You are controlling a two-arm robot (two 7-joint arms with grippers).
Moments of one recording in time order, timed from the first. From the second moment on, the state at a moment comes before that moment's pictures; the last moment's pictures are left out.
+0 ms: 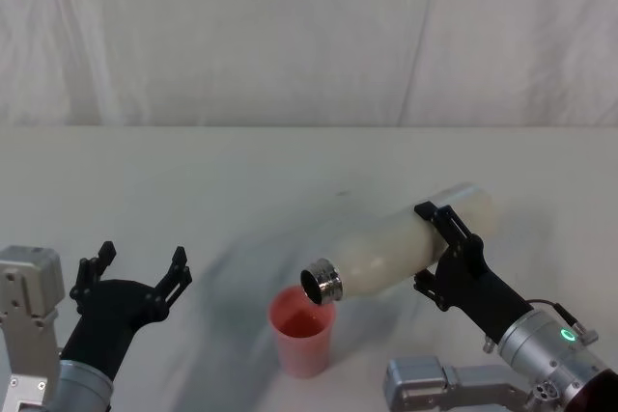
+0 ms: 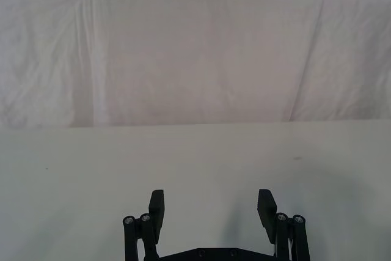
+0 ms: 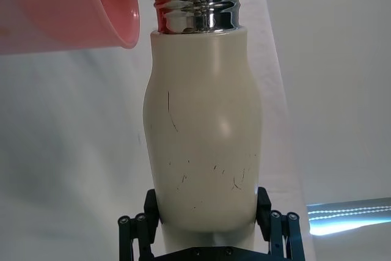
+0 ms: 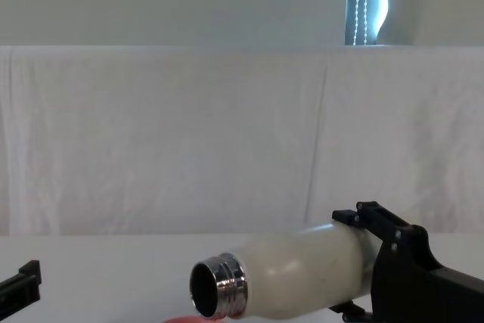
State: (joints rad) left arm 0.27 0.24 0.04 -1.85 -0.25 -0.02 -0.02; right arm 0.18 0.45 -0.60 -1.59 -0.97 -0.07 -0.09
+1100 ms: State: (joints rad) left arm 0.27 0.24 0.04 -1.85 -0.25 -0.02 -0.02; right arm 0.20 0.46 -0.61 -1.58 -1.00 -0.07 -0.11
